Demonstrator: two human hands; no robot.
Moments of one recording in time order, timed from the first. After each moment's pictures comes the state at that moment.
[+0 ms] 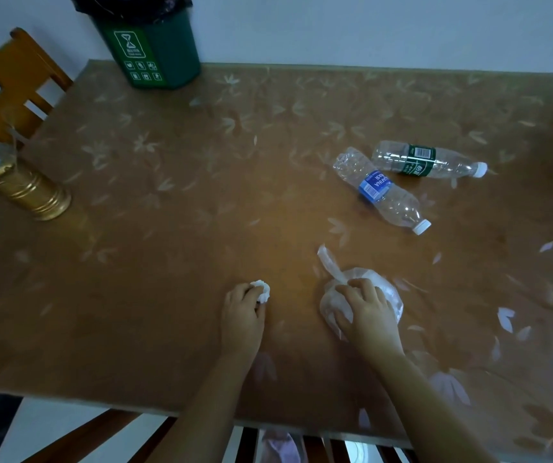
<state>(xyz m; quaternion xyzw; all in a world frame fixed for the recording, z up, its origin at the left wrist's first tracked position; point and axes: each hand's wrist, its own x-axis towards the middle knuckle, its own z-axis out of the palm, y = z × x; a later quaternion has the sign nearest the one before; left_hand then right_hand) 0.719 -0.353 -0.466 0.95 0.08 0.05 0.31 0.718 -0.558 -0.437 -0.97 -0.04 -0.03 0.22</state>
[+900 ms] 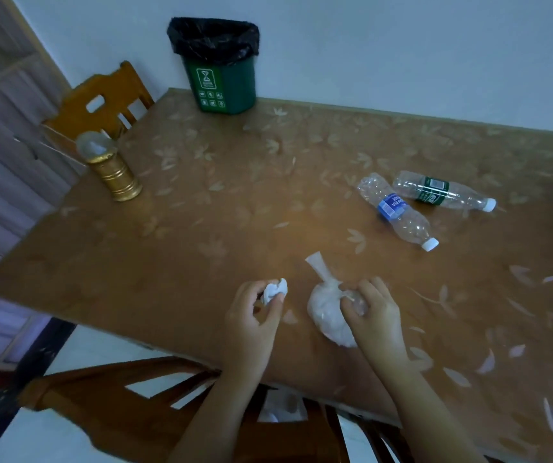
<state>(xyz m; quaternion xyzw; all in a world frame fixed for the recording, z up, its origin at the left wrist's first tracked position) 0.621 -0.366 -0.331 0.82 0.12 0.20 0.52 0.668 -0.530 -0.350 -0.89 -0.05 -0.13 0.43</state>
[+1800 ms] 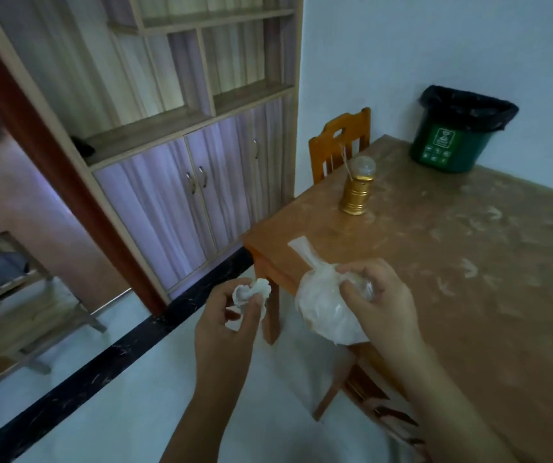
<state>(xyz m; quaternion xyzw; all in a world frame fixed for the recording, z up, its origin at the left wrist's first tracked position) 0.368 -0.010 -0.246 0.71 0.33 0.38 0.49 0.502 -0.133 -0.229 -0.79 -0.31 0.02 0.53</state>
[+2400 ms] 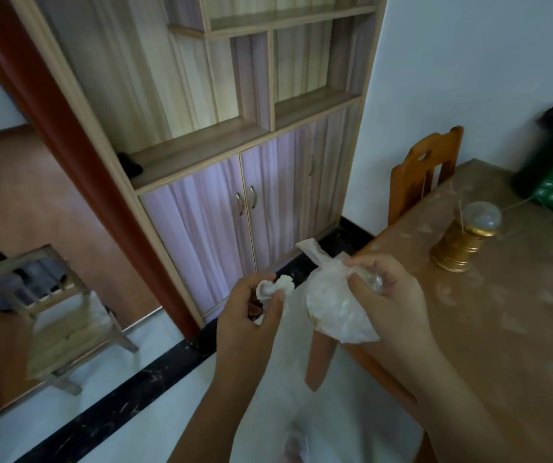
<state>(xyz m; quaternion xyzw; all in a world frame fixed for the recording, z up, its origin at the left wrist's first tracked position) 0.443 0.203 -0.253 0.71 0.34 0.37 0.49 0.577 0.103 -0.240 -0.75 -0.31 0.10 0.57</state>
